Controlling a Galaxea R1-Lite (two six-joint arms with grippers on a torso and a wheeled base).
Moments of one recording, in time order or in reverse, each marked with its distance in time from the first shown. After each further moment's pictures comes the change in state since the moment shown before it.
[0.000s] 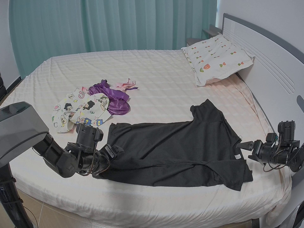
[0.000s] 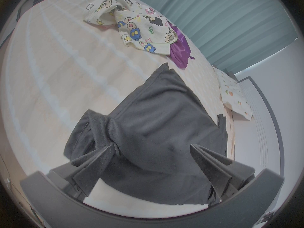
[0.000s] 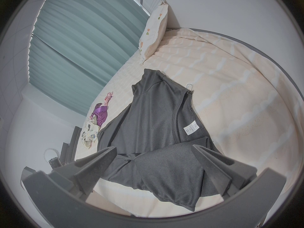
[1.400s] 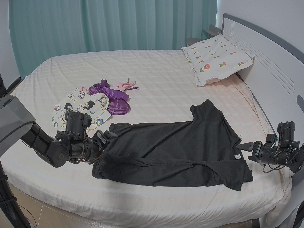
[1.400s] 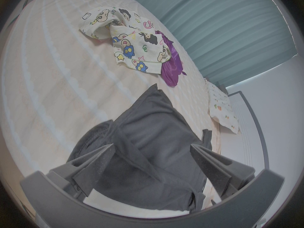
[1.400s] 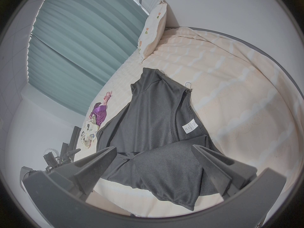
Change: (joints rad) left arm 0.077 -0.065 -0.062 0.024 -0.082 -0.030; right arm -0.001 0.005 0.006 0.000 -0.001 0.000
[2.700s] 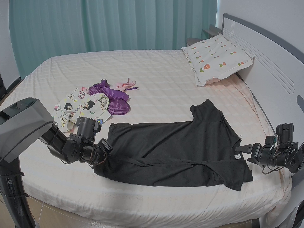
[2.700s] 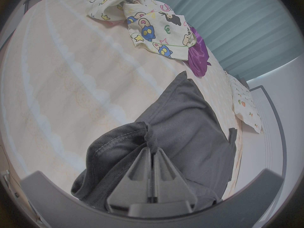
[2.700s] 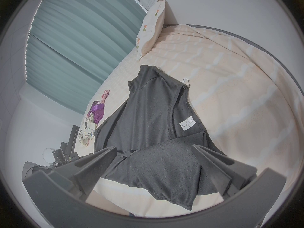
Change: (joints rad) left arm 0.022 0.176 -0.138 0.138 0.051 0.024; right arm 0.001 0.020 0.007 -0.001 -0.005 -0.008
